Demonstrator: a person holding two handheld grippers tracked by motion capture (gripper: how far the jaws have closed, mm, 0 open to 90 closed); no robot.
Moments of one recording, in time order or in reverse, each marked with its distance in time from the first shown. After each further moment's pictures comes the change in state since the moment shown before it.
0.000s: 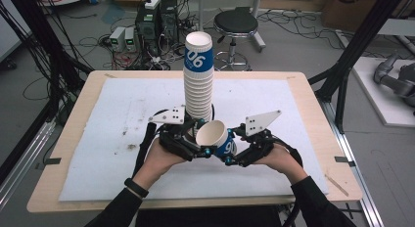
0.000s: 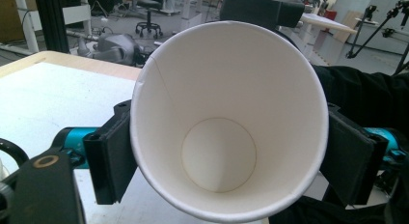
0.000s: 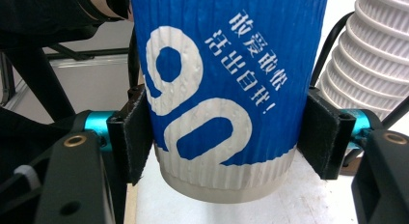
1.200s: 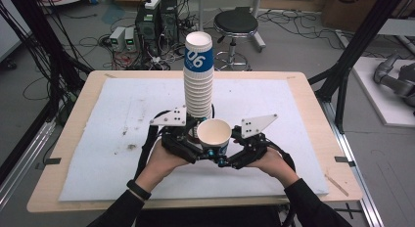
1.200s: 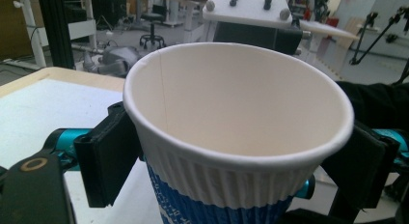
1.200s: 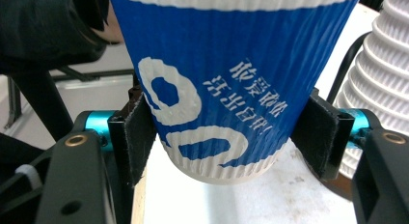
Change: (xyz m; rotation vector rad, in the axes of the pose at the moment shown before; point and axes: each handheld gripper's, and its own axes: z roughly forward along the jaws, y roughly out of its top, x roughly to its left) left arm -0.010 0.005 0.006 -0.053 0.014 0.019; right arm 0.008 0.000 0.016 -0.099 0.015 0.029
